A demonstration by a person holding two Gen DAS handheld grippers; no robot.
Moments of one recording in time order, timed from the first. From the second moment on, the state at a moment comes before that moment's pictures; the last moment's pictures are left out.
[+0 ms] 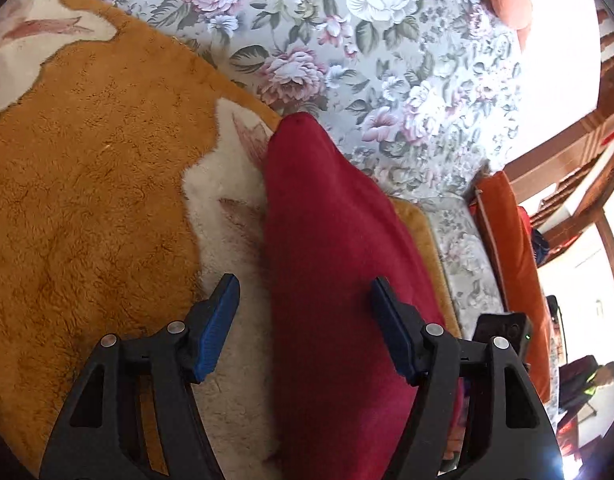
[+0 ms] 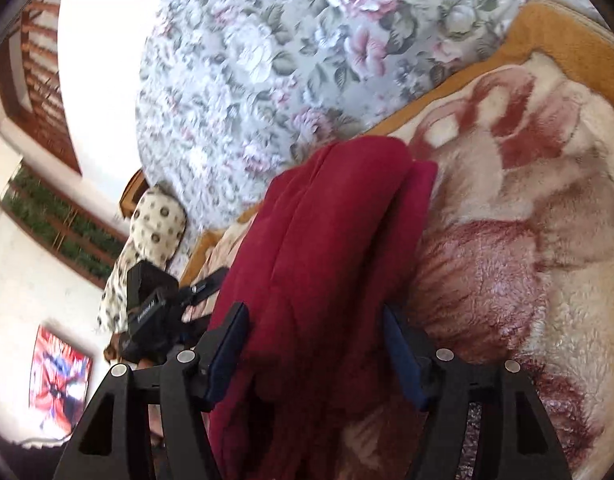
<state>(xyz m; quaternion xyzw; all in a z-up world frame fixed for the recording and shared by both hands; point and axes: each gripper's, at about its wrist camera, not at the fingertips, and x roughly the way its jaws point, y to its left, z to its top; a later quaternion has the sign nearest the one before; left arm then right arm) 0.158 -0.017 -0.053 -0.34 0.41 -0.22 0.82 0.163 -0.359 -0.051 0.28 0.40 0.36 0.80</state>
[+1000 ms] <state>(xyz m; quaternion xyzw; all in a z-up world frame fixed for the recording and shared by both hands) 0.170 -0.015 -0.068 -0.38 0.38 -0.27 0.80 0.160 -0.338 -0.058 0.21 0.39 0.34 0.83</state>
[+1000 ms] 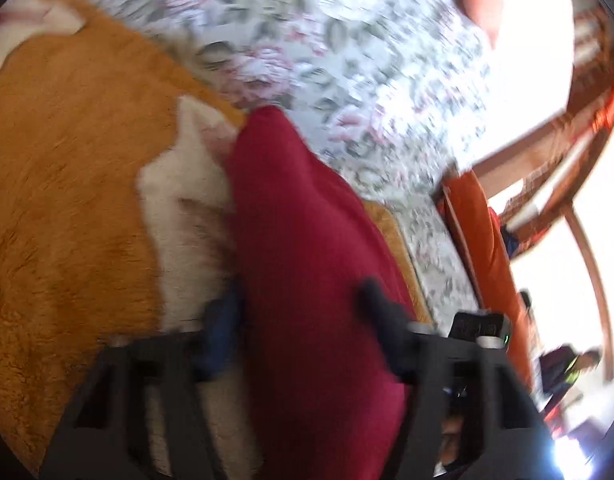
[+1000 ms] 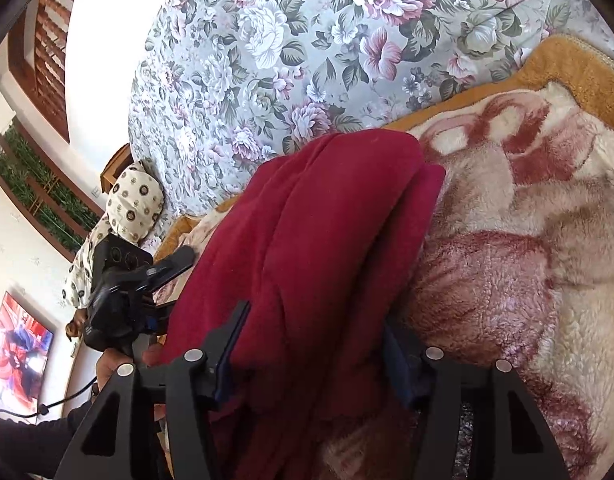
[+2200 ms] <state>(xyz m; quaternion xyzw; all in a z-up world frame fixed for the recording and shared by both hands) 0.133 0.091 0.006 -0.28 0.31 -0.14 0.90 0.169 -0.219 0.000 0.12 0.32 0.31 0.89</state>
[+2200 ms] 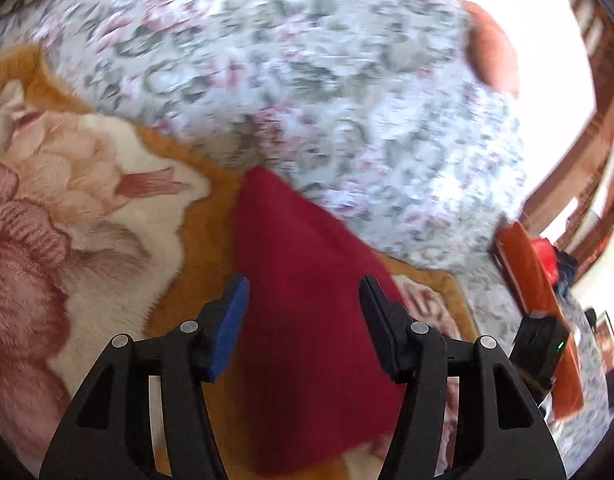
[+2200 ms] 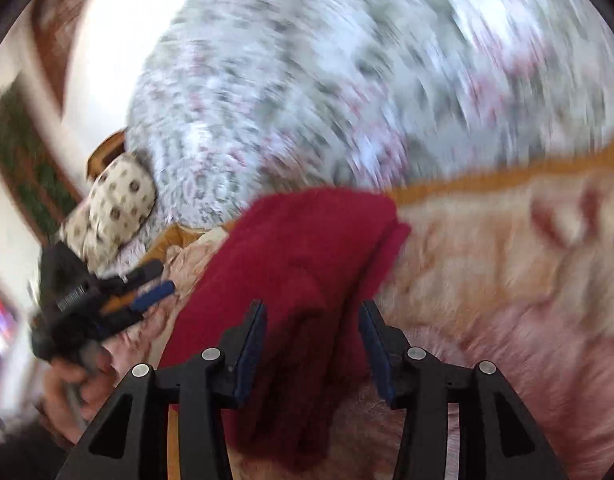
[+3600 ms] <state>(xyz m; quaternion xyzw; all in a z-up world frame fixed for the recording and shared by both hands) 0.012 -0.018 -0.019 -0.13 0.43 -0.05 0.89 -0.003 -0.192 -0.007 -0.02 0.37 0.21 0.90</state>
